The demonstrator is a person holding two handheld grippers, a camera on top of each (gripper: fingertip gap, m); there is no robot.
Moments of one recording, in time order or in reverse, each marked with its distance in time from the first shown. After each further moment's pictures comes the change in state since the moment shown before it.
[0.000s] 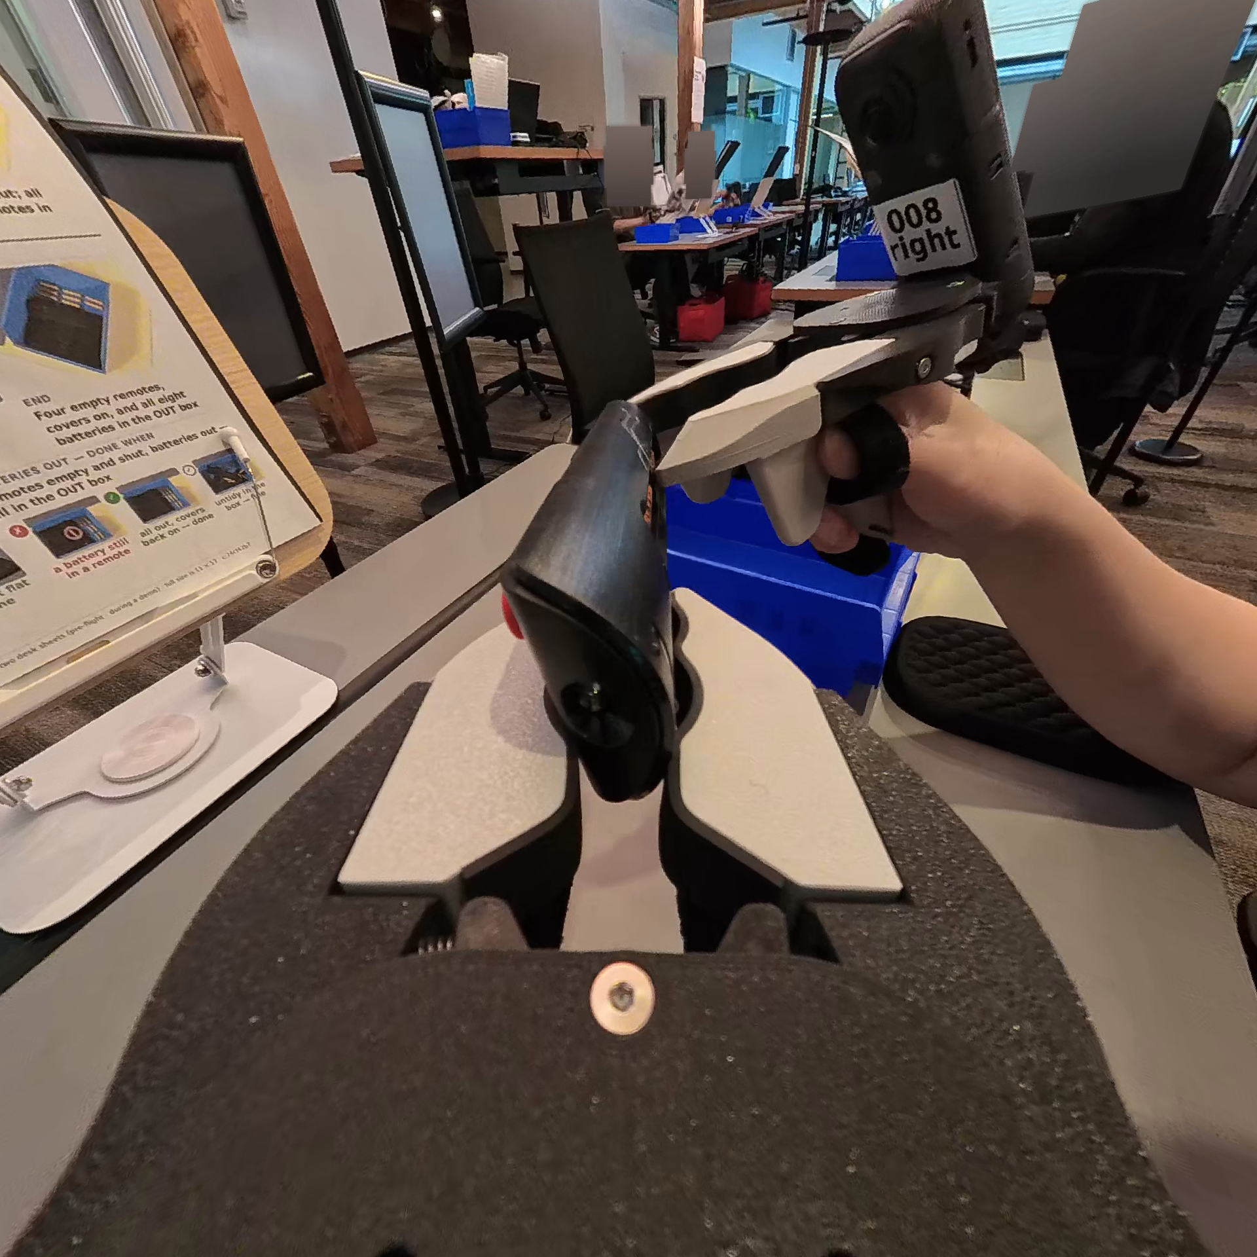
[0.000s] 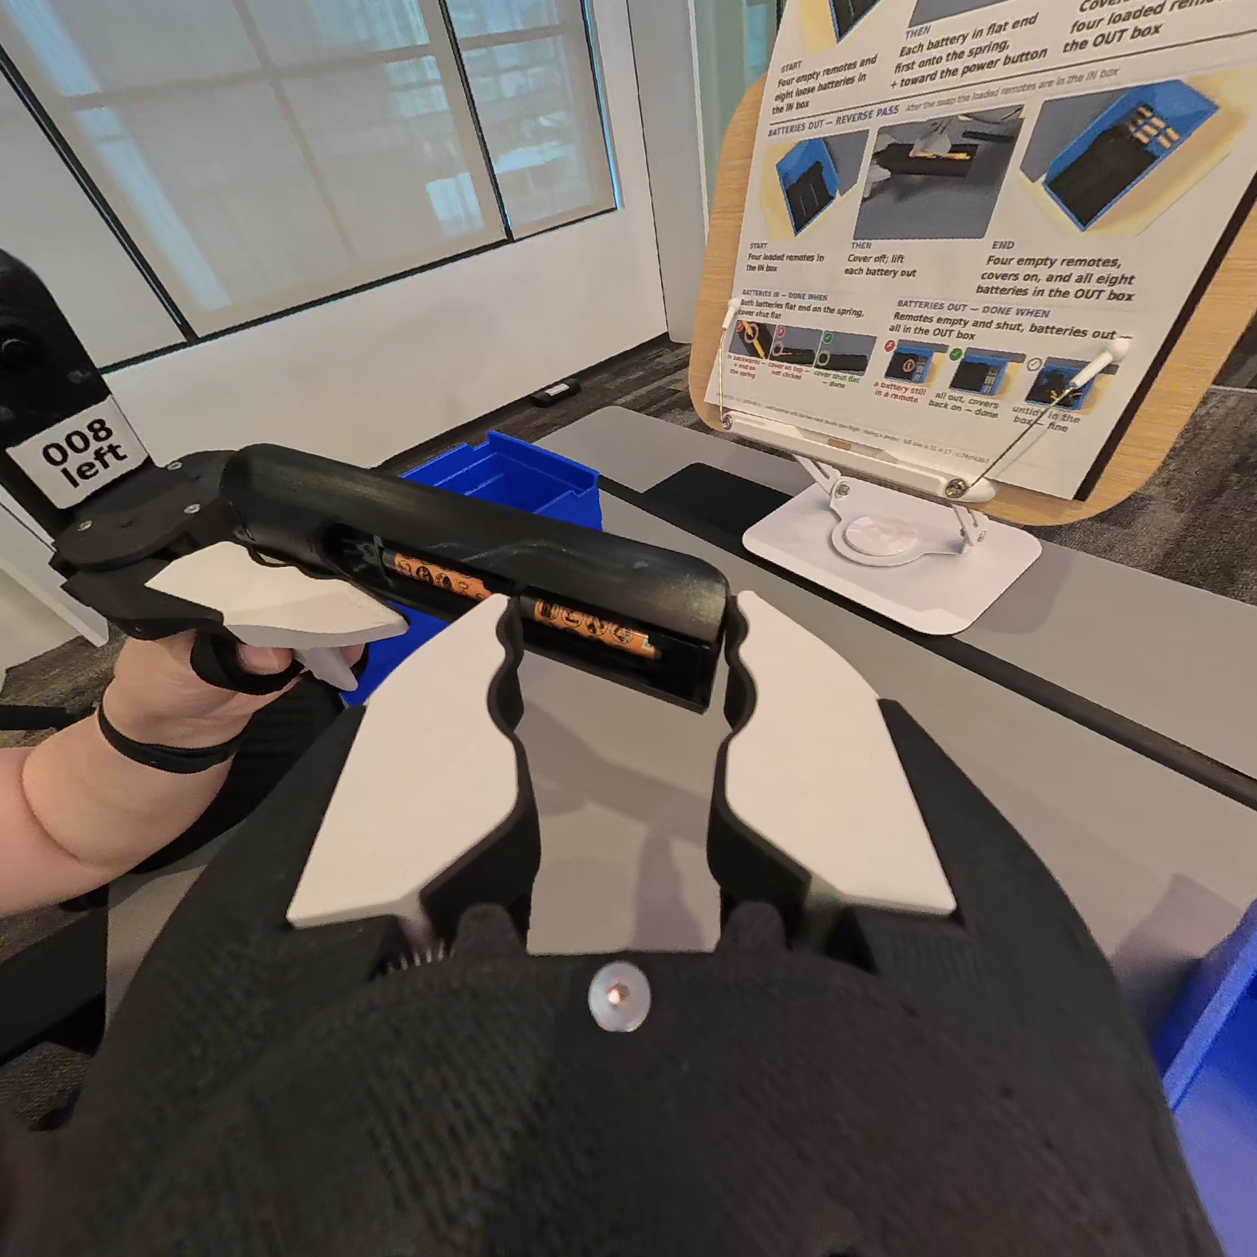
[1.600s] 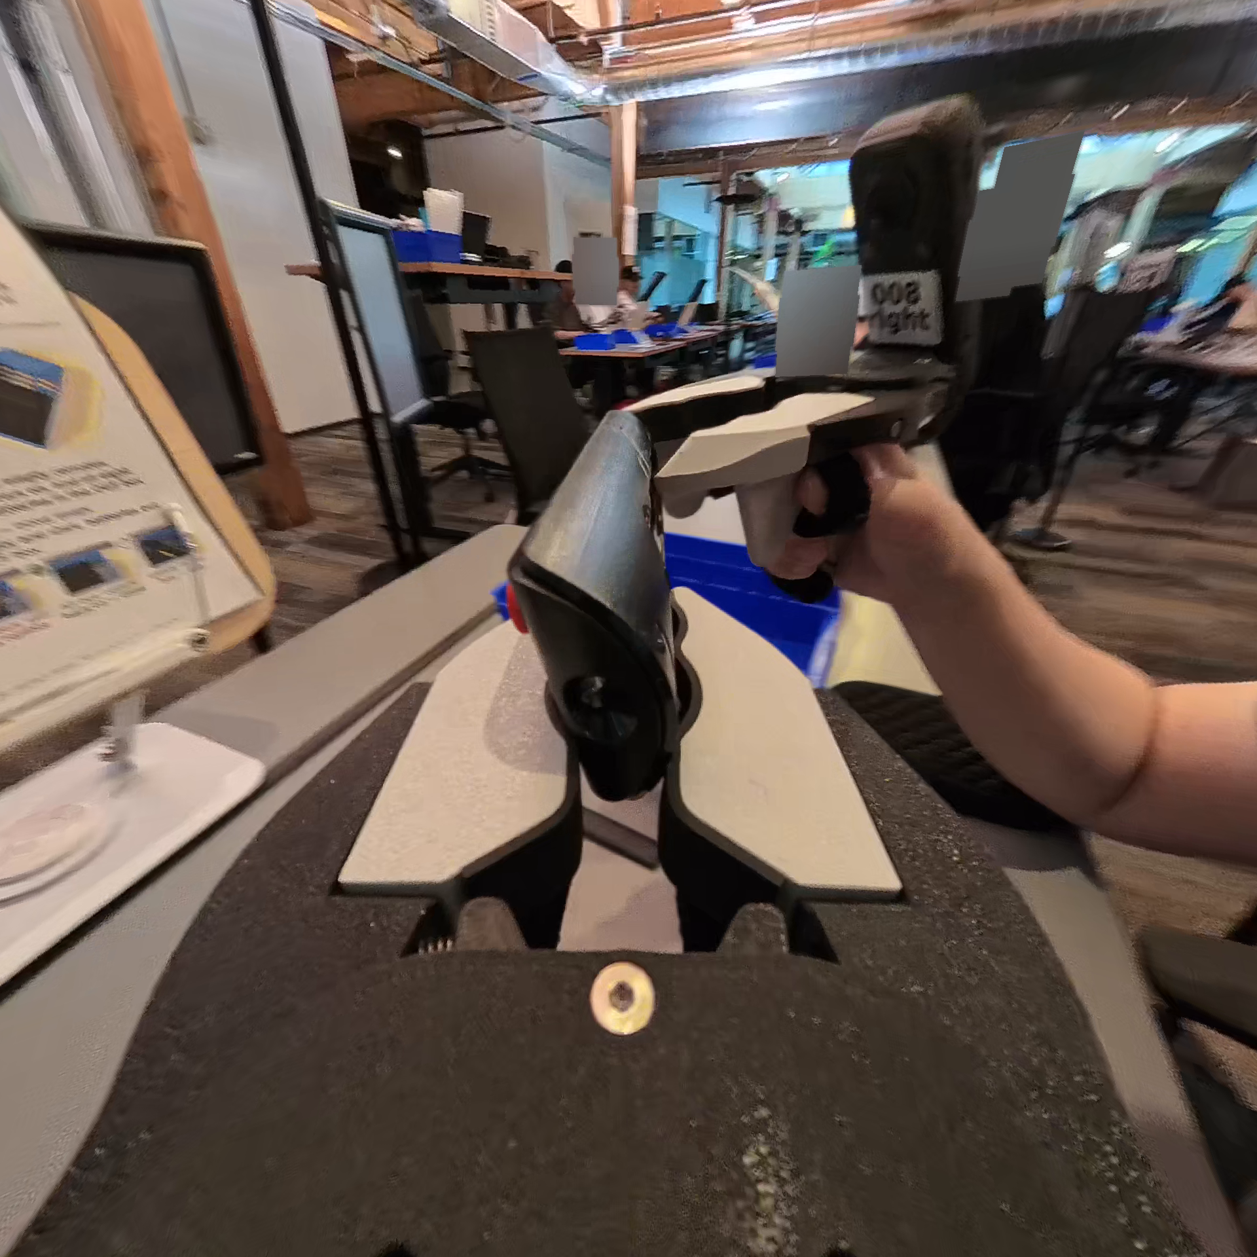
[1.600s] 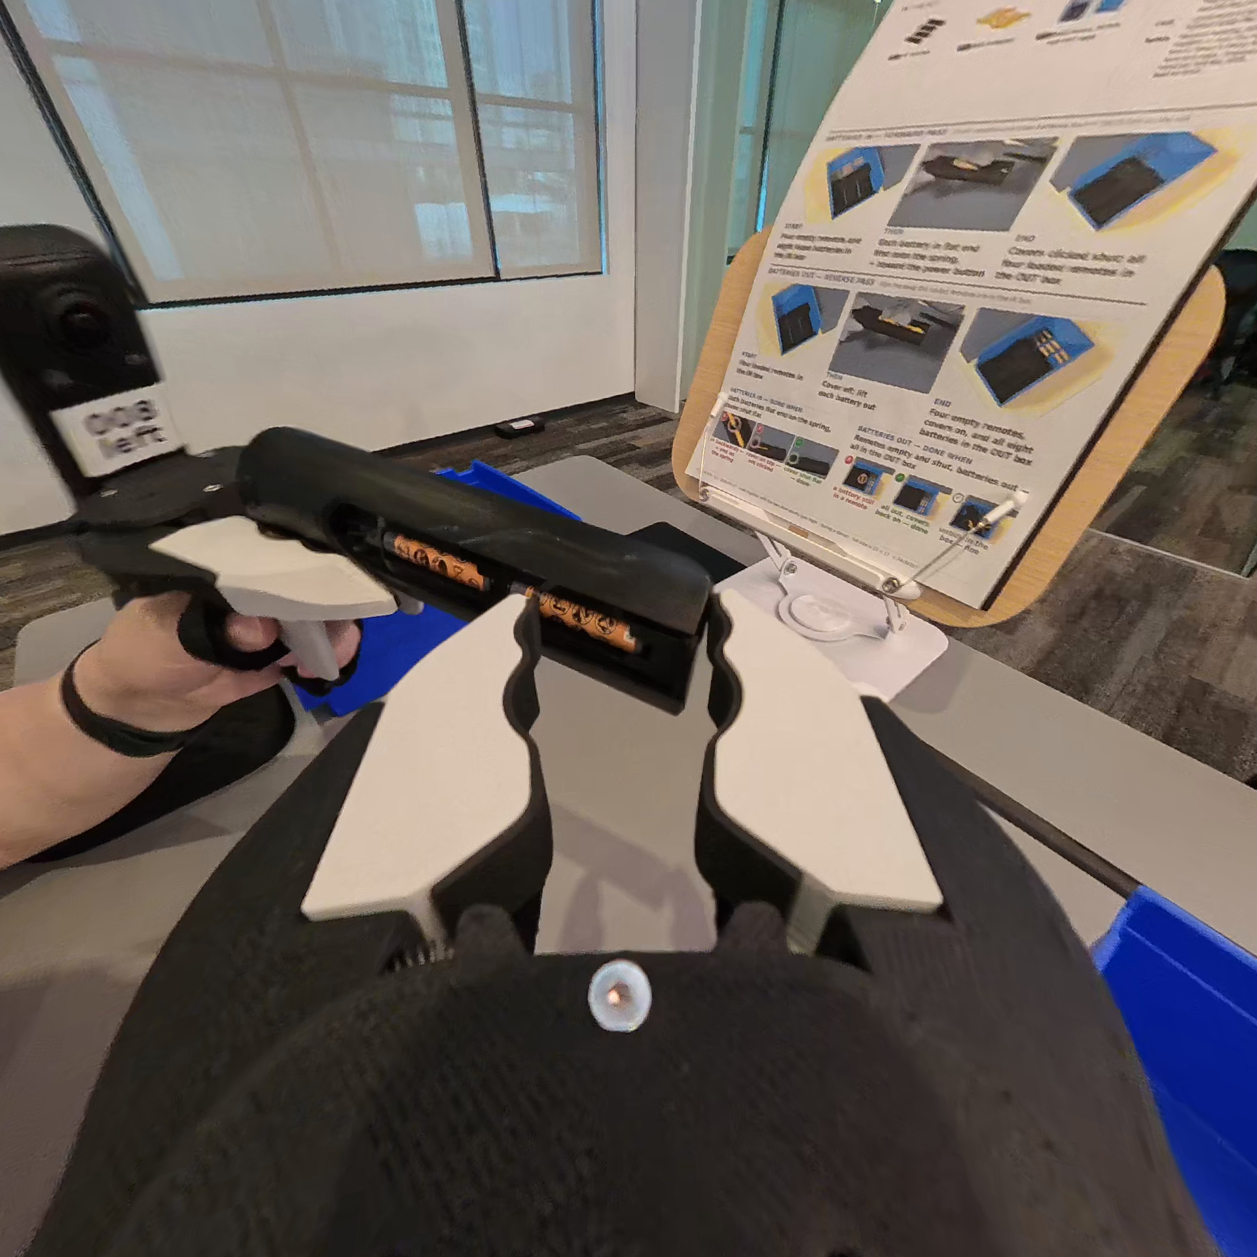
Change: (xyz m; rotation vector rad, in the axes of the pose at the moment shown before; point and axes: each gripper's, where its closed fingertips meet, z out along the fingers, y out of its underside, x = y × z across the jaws) left arm 0.014 -0.023 -0.010 0.144 0.104 -0.052; right arm -0.019 -0.026 -0.023 0.076 0.023 -0.182
